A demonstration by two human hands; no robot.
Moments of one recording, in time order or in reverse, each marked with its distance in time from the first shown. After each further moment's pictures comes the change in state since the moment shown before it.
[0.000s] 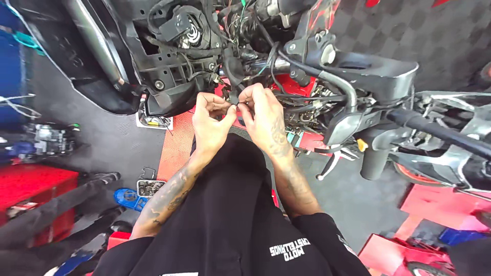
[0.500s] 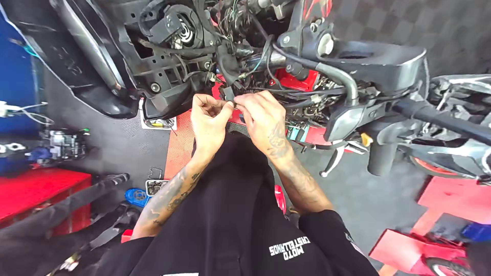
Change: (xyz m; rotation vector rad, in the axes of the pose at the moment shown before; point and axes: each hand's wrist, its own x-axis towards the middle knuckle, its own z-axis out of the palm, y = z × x) left_hand -0.001 0.010 0.006 -0.151 0.000 -0.187; right_hand -0.011 0.010 0.004 -0.021 0.119 -0.123
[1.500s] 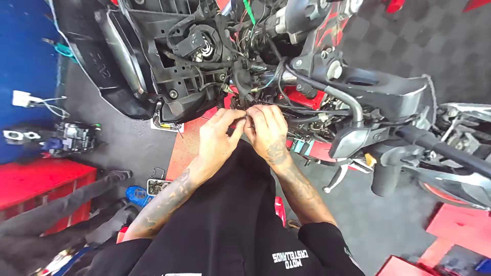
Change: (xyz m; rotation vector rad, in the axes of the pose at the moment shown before) left_hand 0.001 0.015 -0.018 0.642 -0.121 0.514; right_hand -0.005 0.014 0.025 -0.110 0.125 -0.122
